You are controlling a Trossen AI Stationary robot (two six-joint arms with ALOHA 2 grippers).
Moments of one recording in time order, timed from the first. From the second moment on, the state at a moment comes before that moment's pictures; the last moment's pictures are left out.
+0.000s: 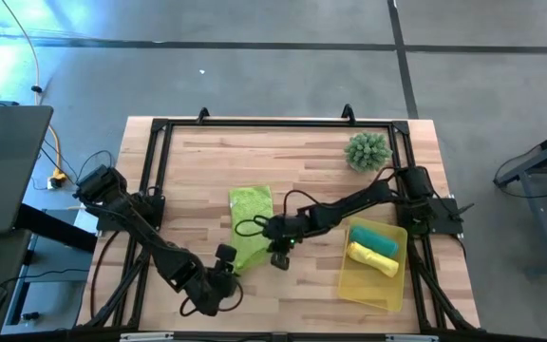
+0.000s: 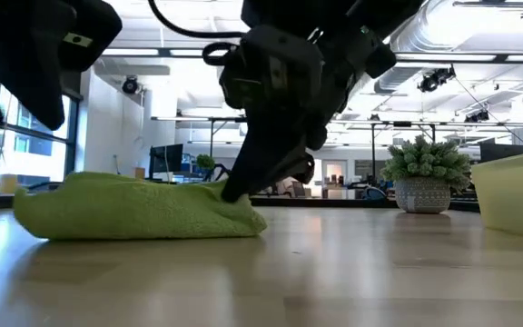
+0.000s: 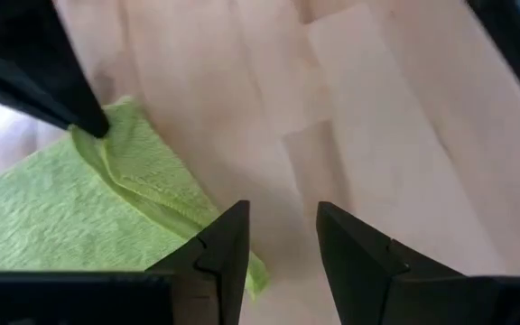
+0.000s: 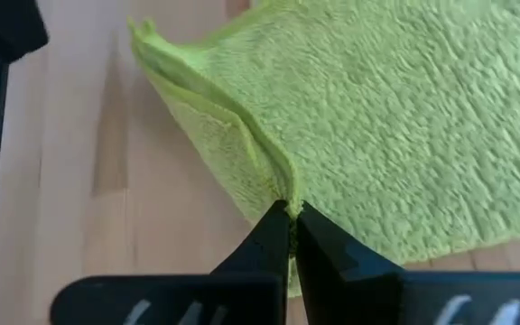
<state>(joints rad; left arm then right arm) -0.66 1.71 1.01 -0.38 -0.44 -0.28 0.21 2.03 1.26 -0.09 -0.14 0.48</state>
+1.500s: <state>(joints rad) -0.52 1.87 1.01 -0.49 -0.52 -0.47 0.31 1.88 1.26 -0.26 -0.02 0.11</state>
